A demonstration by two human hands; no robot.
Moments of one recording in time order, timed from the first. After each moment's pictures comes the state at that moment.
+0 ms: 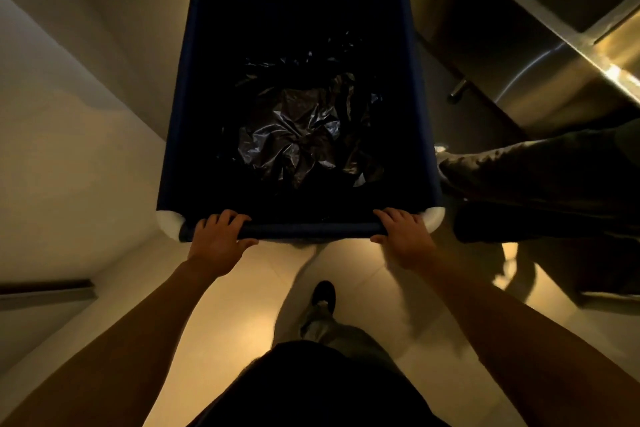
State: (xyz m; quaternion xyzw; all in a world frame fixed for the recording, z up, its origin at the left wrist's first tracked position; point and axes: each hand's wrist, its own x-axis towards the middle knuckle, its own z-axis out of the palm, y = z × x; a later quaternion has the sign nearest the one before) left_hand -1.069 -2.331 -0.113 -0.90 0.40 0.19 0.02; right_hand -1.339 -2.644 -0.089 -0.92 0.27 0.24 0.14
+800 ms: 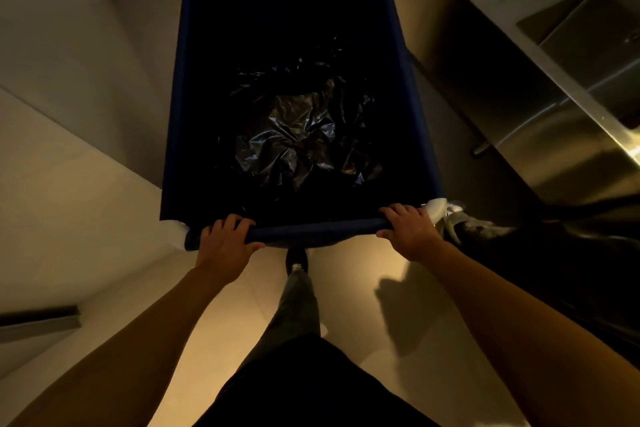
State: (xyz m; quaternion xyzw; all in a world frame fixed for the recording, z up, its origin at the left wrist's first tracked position) left_hand -0.951 -2.465 -0.116 -0.93 0.34 0.15 0.00; right_hand -1.154 -2.820 -0.087 -0.94 0.20 0.25 0.07
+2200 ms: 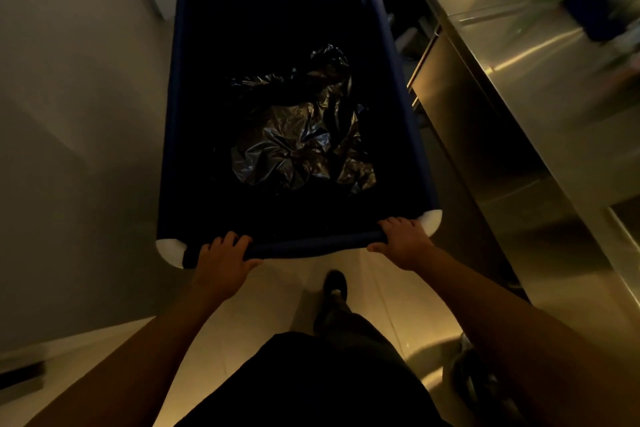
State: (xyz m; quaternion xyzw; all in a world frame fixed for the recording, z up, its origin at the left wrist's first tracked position) left_hand -0.622 -2.671 -0.099 -0.95 0.23 0.22 0.01; right_hand -0.734 -3.056 -0.069 -0.94 0.12 0.31 0.09
